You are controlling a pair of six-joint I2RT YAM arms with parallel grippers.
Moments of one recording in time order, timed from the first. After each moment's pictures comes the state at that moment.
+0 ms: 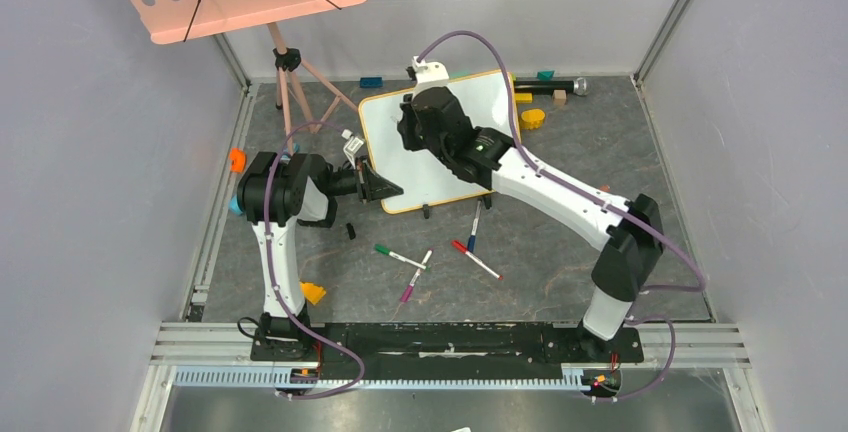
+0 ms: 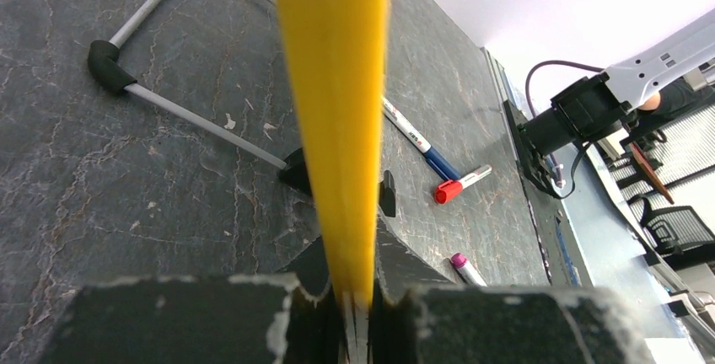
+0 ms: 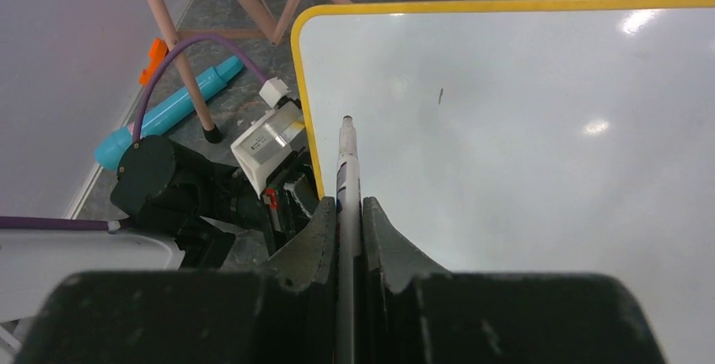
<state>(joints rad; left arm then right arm) -0.08 2.23 0.78 1.49 1.31 -0.71 0.87 1.73 1.63 -0.29 0.35 0.38</state>
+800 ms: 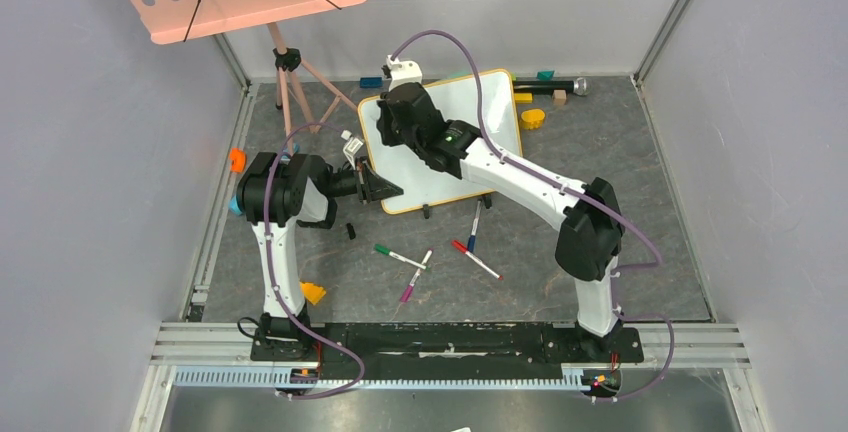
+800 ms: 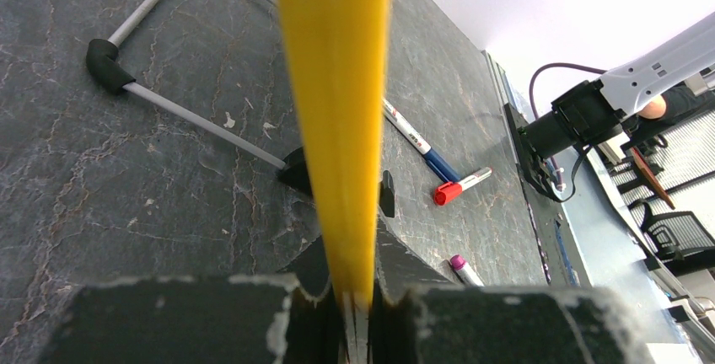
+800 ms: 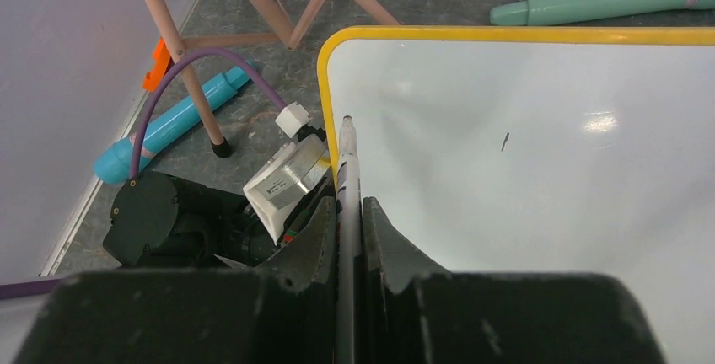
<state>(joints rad) -0.09 2.23 0.77 1.50 1.30 -0.72 0.87 1.96 1.83 -0.28 0.32 0.39</state>
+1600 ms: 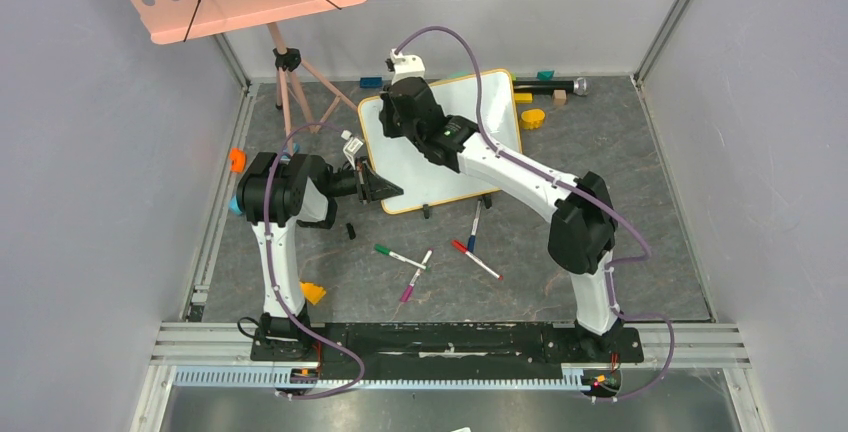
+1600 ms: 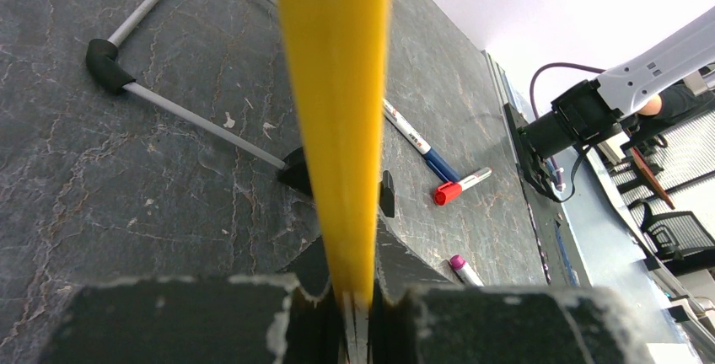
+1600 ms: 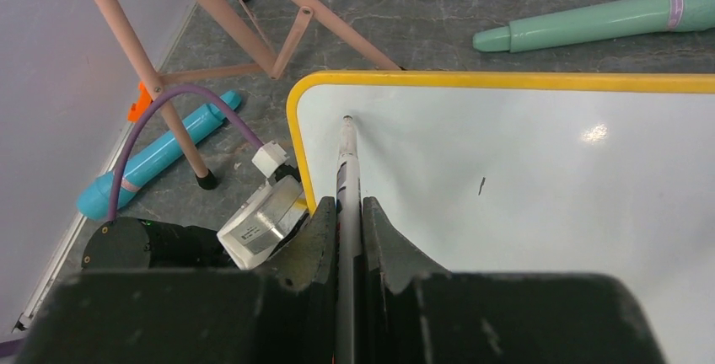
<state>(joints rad) -0.09 2.23 0.77 1.50 1.30 -0.72 0.84 2.01 1.87 -0.22 0.32 0.38</state>
